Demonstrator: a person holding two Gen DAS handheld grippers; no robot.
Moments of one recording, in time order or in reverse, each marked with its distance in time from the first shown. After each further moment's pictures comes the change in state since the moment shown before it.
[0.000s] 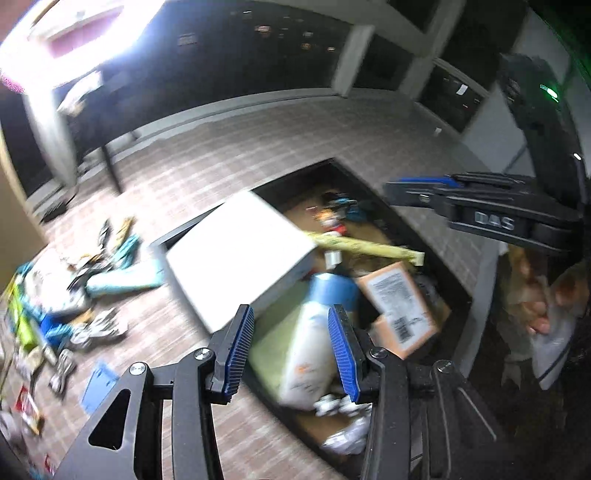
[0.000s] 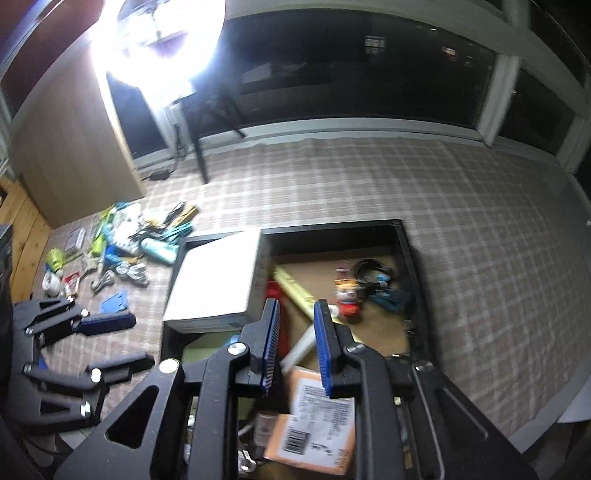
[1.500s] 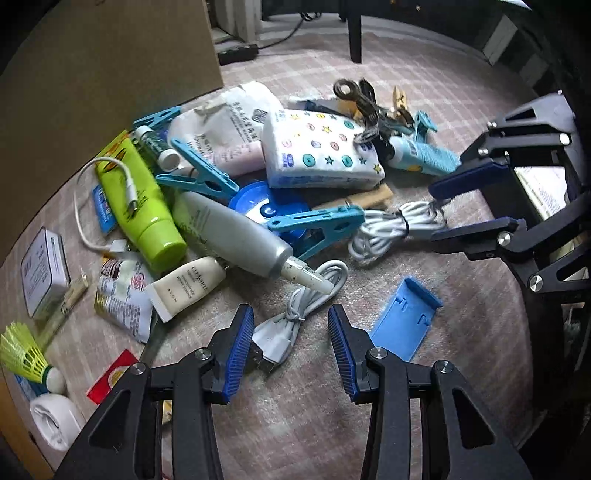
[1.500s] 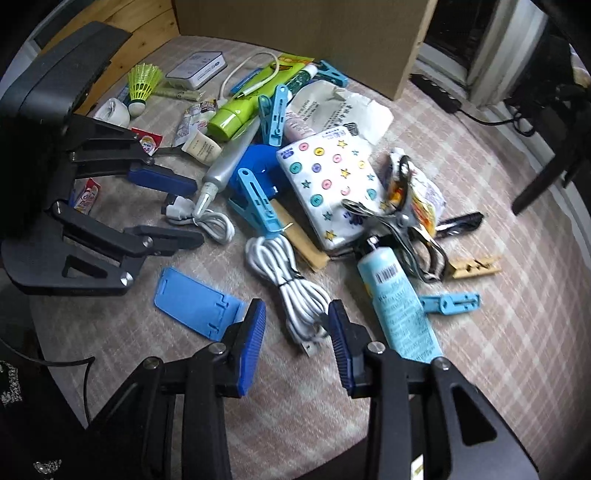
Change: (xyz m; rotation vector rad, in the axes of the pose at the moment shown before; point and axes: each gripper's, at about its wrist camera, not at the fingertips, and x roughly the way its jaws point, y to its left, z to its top) left arm 0.043 0.254 -0.065 -0.137 0.258 0.241; right arm 0.205 0.275 0.046 -0.761 0.368 0.329
